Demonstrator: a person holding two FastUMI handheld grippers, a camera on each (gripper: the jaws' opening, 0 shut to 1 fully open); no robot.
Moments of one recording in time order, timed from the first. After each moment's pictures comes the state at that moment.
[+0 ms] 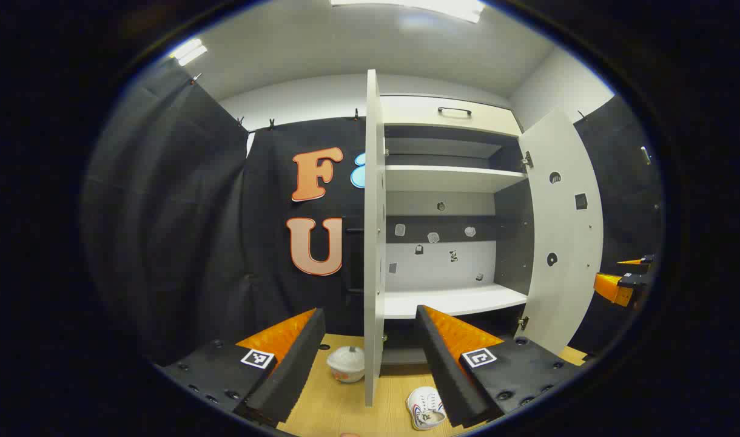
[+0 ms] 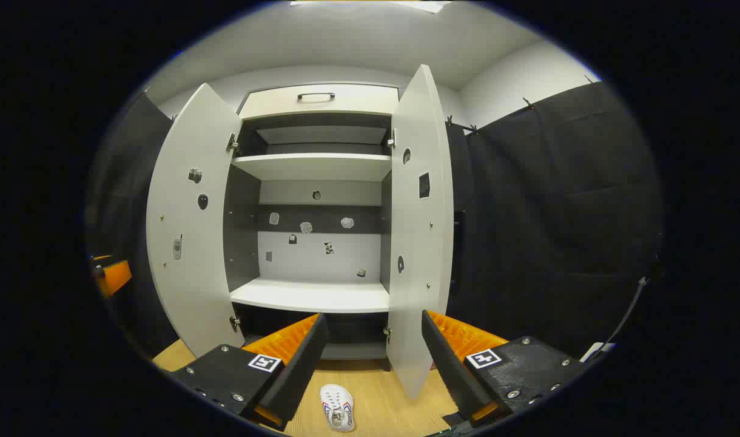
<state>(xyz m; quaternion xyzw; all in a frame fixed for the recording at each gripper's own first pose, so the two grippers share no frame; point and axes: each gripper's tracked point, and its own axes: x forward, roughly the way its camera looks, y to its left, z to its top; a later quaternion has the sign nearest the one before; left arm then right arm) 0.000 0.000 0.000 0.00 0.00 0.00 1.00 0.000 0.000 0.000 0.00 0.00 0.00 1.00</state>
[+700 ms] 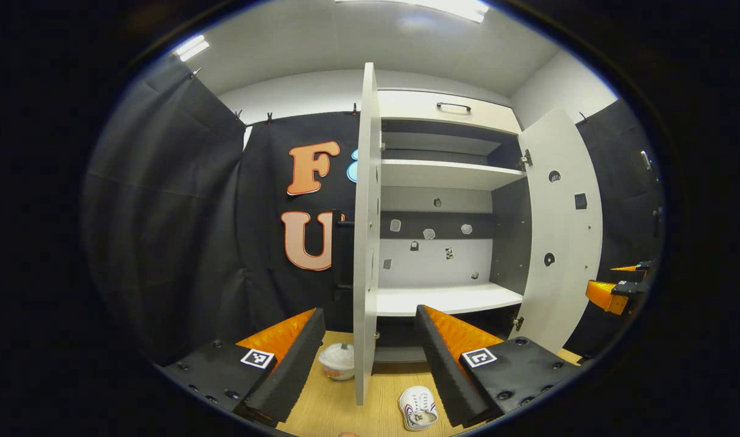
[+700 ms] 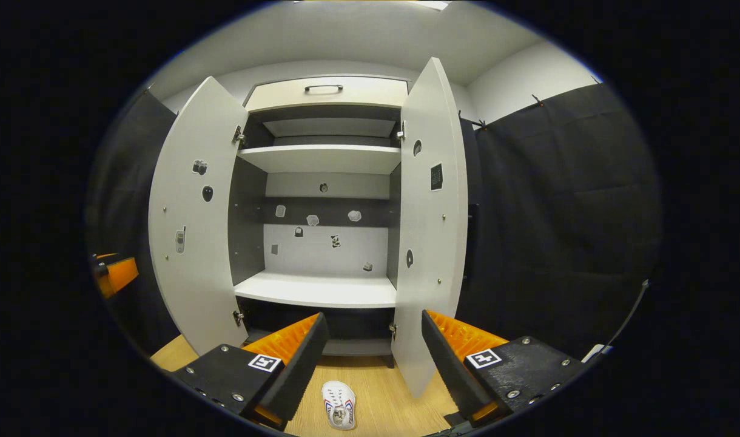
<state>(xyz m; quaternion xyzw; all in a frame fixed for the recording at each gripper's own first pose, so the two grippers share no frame) 0.011 -0.006 -0.005 0.00 0.01 0.00 1.00 0.010 0.007 -0.009 -0.01 0.01 0.01 1.00</state>
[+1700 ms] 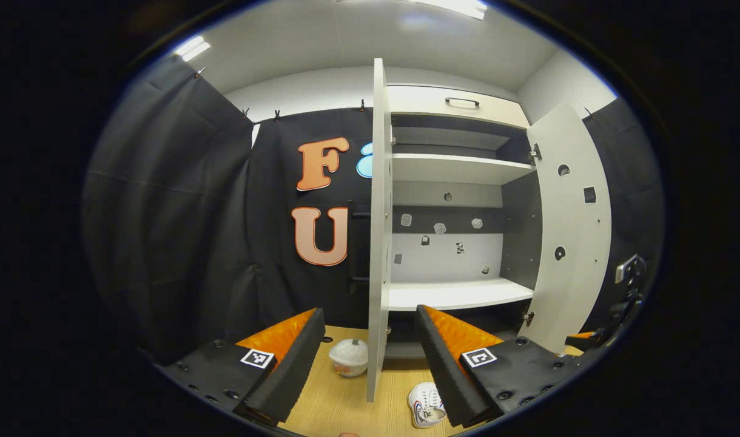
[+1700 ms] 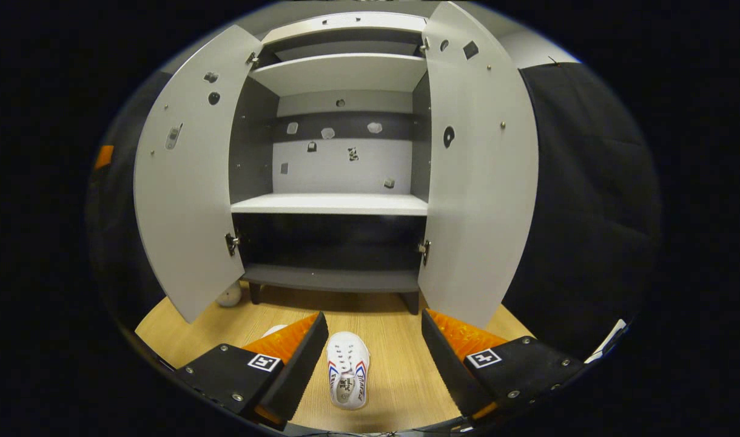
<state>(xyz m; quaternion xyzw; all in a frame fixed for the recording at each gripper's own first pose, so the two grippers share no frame) 0.004 0.013 -0.014 0.00 0.02 0.02 1.00 0.048 0.040 -0.228 -0.01 0.17 0.06 0.98</state>
